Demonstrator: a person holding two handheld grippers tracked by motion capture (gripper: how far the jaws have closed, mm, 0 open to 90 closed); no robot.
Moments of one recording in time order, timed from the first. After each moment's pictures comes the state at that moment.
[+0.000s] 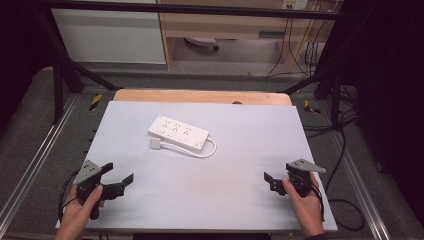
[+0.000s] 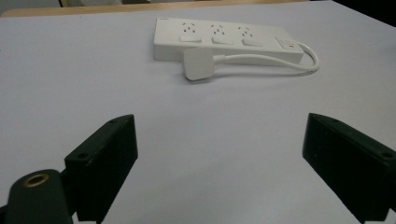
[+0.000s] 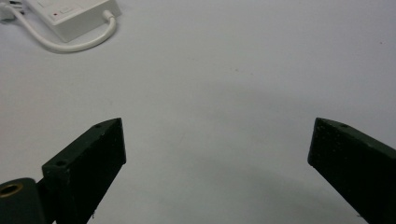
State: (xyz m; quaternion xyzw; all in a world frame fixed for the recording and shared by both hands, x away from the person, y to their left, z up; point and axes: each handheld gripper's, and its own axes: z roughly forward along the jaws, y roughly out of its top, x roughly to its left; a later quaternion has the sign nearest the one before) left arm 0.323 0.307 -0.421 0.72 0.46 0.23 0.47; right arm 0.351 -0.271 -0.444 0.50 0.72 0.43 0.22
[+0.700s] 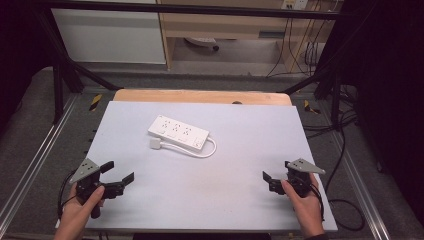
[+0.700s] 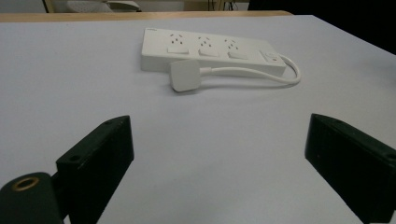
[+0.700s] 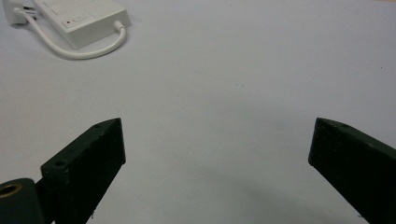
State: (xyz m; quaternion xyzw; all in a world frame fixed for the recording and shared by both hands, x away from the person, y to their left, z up) left arm 0.325 0.307 -0.414 0.71 0.45 0.21 0.50; right arm 0.350 -0.267 -0.441 0.48 0.72 0.44 0.24
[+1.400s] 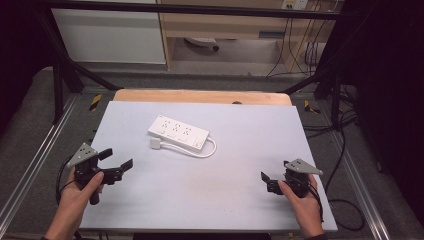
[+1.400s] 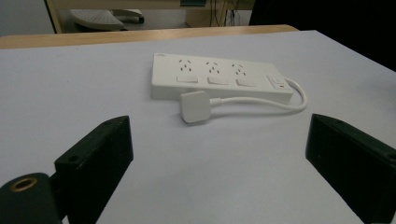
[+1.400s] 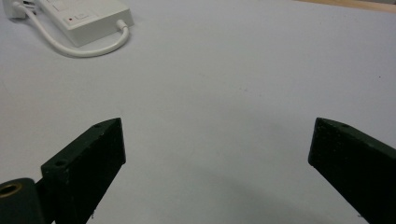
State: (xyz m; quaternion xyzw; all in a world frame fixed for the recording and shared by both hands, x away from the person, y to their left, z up) left arm 0.351 0.311 -0.389 0.71 0.45 0.21 0.50; right arm 0.348 -0.260 -0.438 0.47 0.73 0.43 0.25
